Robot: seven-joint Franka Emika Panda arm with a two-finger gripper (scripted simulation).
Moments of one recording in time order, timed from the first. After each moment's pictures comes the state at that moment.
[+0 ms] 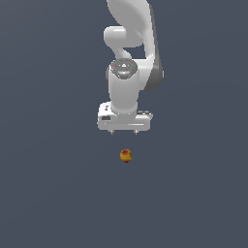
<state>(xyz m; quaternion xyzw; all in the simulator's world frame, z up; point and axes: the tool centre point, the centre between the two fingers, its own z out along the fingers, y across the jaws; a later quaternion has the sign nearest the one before) -0.003 0.000 0.165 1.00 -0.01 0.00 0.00</state>
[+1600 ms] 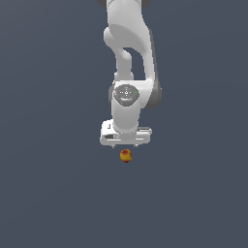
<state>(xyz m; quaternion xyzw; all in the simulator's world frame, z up) 0.029 0.004 0.108 1.00 0.02 0.00 0.00</state>
